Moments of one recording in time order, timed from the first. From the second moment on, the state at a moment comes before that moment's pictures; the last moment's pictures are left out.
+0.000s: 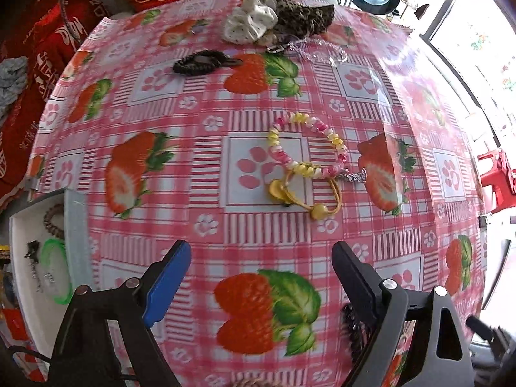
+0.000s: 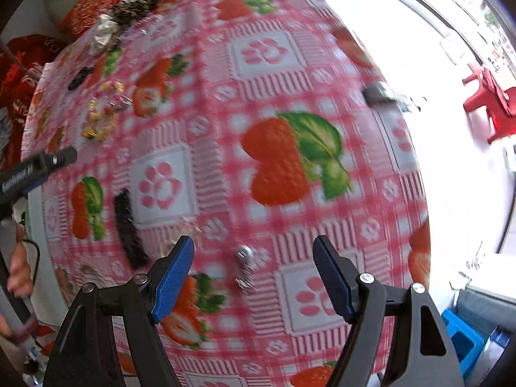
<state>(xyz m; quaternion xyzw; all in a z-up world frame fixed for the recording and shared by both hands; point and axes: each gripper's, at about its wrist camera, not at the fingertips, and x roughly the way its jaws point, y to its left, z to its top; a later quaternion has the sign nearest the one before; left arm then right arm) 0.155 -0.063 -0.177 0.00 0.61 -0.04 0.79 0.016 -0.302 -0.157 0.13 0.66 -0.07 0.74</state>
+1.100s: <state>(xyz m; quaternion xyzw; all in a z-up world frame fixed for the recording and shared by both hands) 0.212 -0.084 -0.204 0.00 0.61 -0.04 0.79 -0.004 -0.276 -0.185 0.09 0.67 -0.08 0.73</state>
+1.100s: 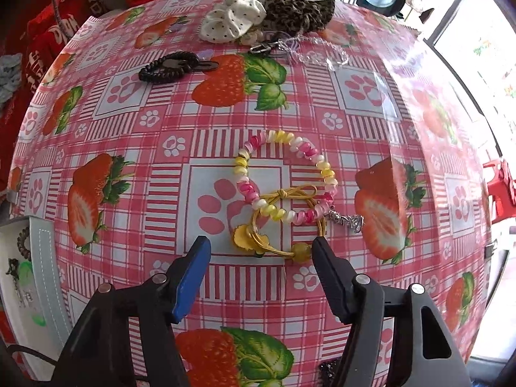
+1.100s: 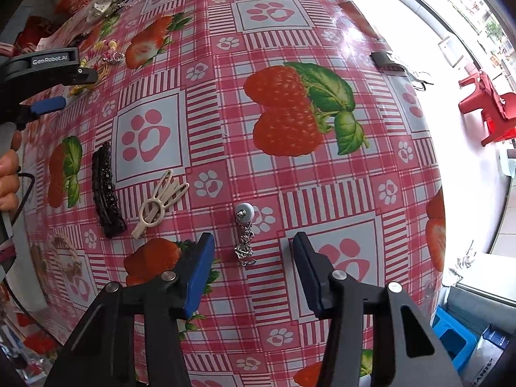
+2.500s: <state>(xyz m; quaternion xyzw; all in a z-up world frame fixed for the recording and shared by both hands) 0.112 -0.030 -0.134 -0.01 0.56 -0.10 0.82 0.014 -0.247 -0.143 0.12 0.64 0.00 0.76</state>
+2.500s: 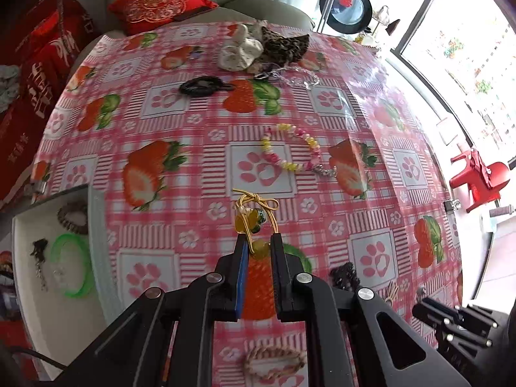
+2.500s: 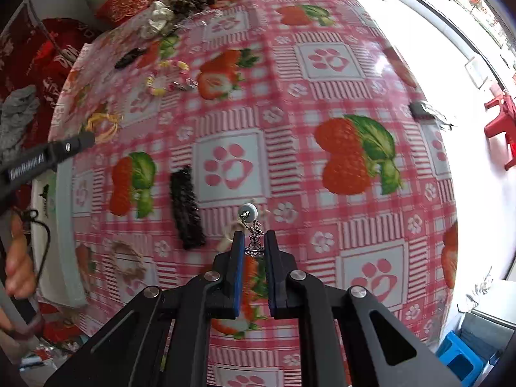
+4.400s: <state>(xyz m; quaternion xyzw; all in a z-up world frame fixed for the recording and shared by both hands) 0.018 0.240 -0.196 -0.10 0.58 0.12 0.80 0.073 0.111 -0.186 -0.03 0.68 0.29 0.67</state>
